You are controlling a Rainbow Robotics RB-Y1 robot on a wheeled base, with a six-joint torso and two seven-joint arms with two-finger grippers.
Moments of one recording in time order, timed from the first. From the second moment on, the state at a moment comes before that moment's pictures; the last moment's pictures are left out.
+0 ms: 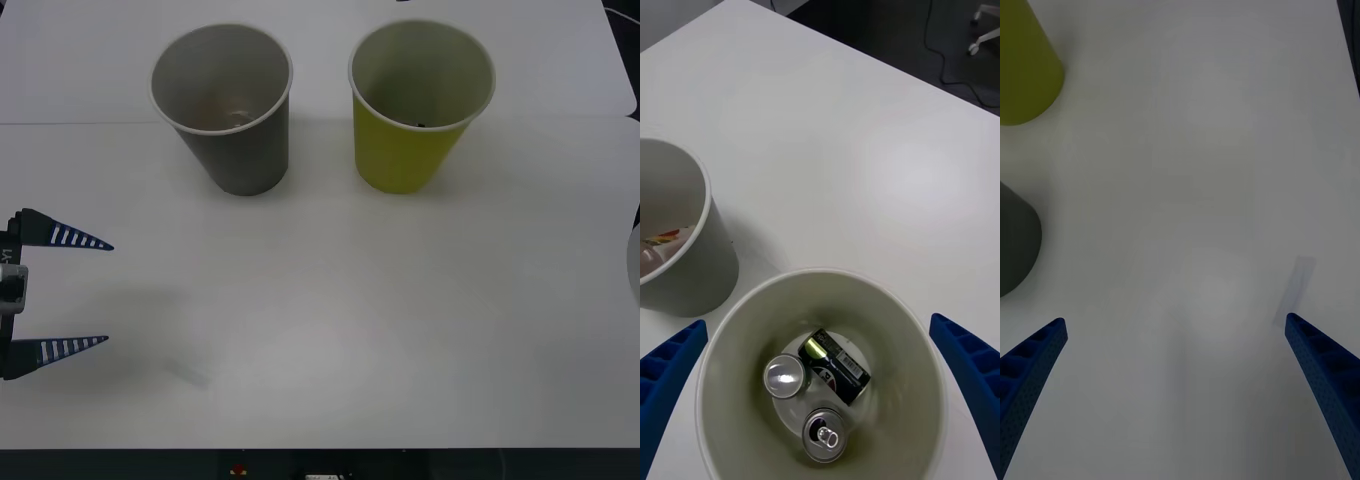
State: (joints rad) right arm -1.05 -0.46 -0.14 -1.66 2.37 -1.57 -1.26; left arm 0.26 1.13 0.26 -2.01 -1.31 -1.13 -0.09
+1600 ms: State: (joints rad) right arm -0.20 -0.42 -0.38 -2.30 1.88 -1.52 -0.95; left arm 0.26 1.13 0.26 -2.01 -1.31 -1.13 -0.09
